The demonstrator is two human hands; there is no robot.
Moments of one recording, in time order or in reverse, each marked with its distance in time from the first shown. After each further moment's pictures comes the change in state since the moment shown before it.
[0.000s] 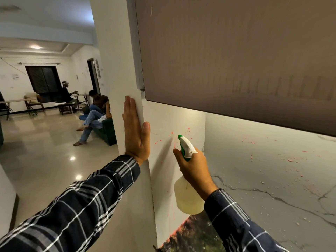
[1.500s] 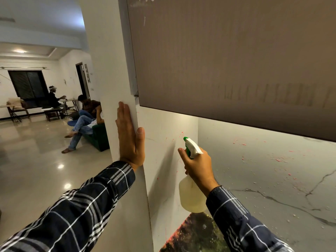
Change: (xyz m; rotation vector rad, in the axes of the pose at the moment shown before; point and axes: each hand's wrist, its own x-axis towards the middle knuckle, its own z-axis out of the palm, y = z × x) left_hand -0.001 0.003 0.001 0.001 0.015 0.017; right_hand 0.017 0.013 -0.021 -0.074 0.169 -0.008
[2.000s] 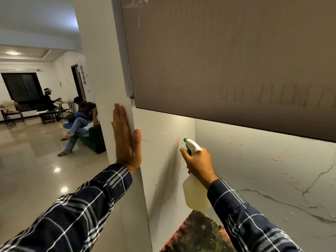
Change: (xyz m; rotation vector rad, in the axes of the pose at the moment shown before) left_hand 0.000 0.004 0.000 -0.004 0.020 0.016; right_hand 0.020 0.011 -0.006 -0.042 -0.046 0.073
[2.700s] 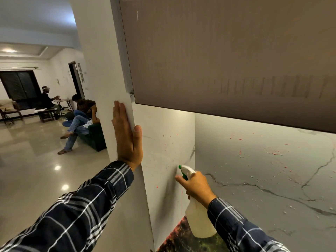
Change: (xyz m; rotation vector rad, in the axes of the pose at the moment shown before) left_hand -0.002 -0.002 0.001 -0.005 0.003 -0.024; right_hand -0.046 0.062 0.020 -0.170 -0.277 0.111
